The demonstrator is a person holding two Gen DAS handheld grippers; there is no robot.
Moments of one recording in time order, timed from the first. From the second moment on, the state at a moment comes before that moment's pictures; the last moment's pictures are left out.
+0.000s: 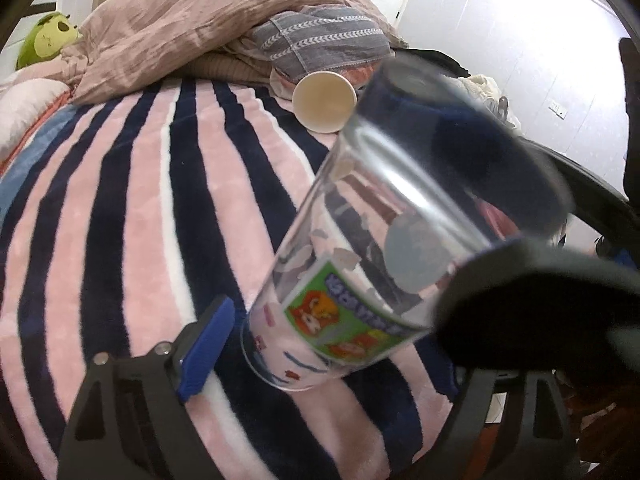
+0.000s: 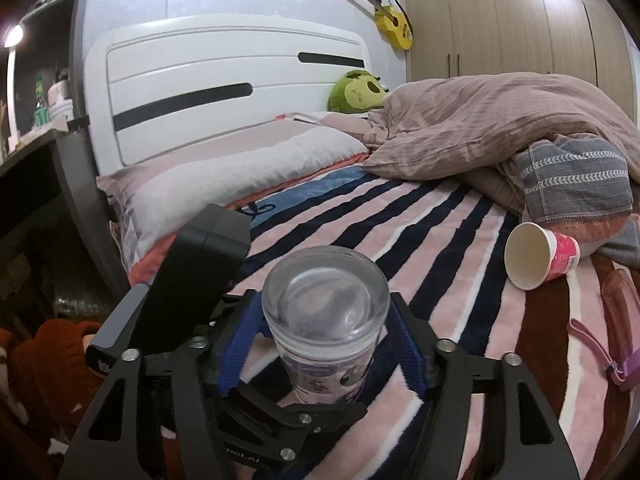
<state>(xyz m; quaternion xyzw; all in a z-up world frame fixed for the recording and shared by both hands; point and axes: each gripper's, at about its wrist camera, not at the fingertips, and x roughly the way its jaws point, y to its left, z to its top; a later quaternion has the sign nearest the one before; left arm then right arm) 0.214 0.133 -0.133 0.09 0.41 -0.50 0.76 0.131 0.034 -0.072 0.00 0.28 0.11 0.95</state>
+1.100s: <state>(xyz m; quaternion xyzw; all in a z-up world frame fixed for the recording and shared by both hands) 0.116 0.224 0.012 0.05 0.30 -0.46 0.83 -0.008 0.032 0.034 0.05 0.23 0.01 0.97</state>
